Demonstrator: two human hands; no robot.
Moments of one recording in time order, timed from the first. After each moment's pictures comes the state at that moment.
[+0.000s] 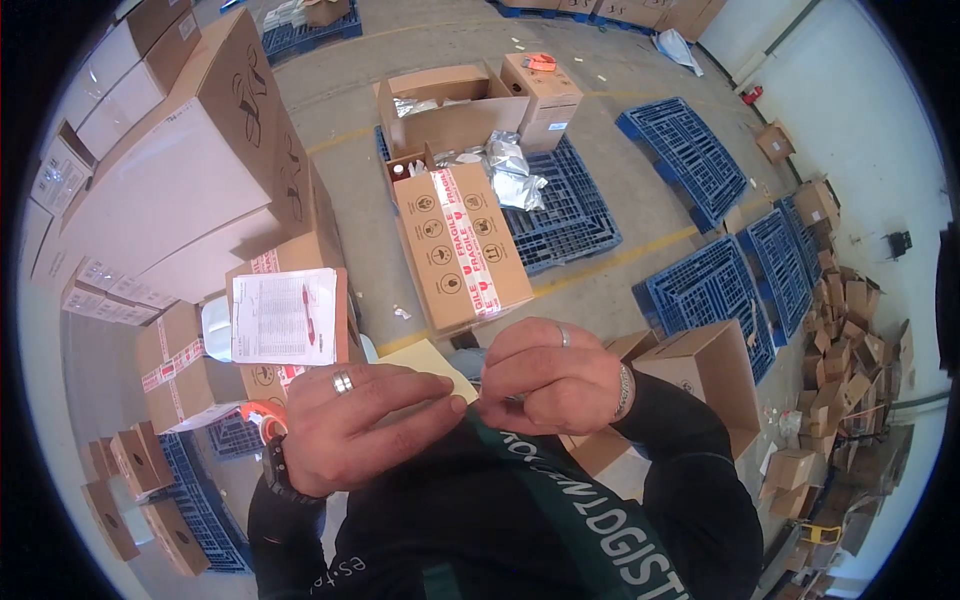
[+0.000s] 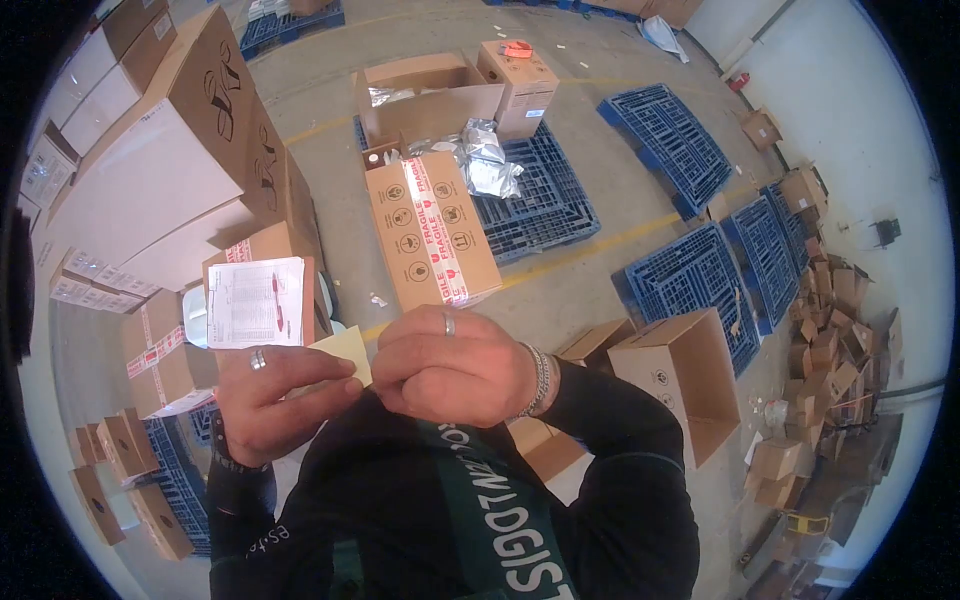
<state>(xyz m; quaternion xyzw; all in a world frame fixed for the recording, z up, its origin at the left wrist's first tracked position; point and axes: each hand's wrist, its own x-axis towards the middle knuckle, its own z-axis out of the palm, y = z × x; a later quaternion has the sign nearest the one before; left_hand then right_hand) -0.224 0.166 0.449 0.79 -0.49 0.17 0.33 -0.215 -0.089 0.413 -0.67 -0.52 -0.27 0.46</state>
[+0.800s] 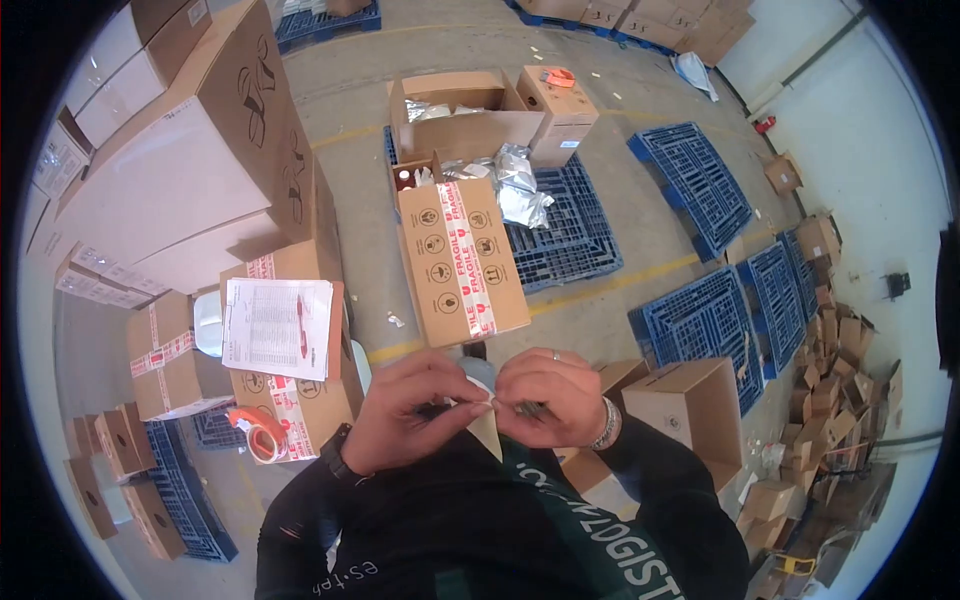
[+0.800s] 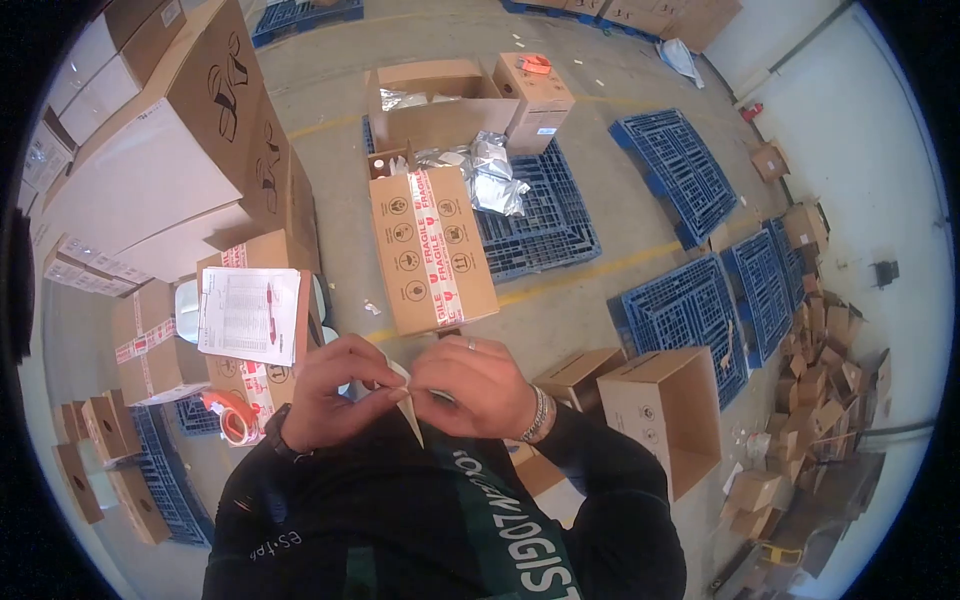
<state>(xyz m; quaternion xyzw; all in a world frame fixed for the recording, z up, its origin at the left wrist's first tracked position) -0.190 0.126 0.366 0.72 -0.32 -0.05 0.61 -0.194 -0.109 0.378 -0.77 -0.36 -0.18 0.49</state>
